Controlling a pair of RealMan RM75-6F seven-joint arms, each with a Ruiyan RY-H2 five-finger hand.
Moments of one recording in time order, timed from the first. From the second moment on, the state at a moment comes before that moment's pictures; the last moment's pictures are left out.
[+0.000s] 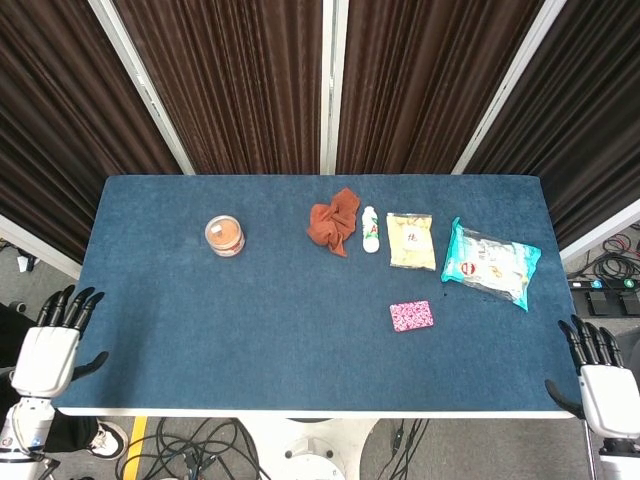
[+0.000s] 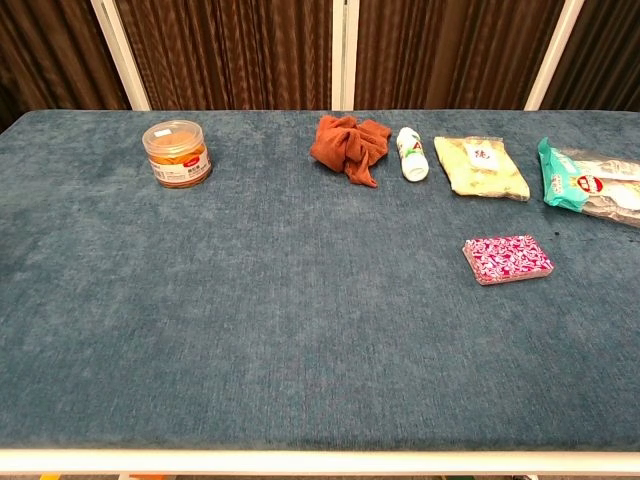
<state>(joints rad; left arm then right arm) -0.09 -1.19 -0.02 -1.64 1.55 1.52 0.22 -0.04 -1.17 0.01 -1.52 -1.57 1.54 0.00</state>
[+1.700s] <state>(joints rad) -0.09 -1.18 0.00 -1.58 1.55 1.50 0.13 0.51 -1.40 0.13 -1.65 -0.99 0.96 -0.69</state>
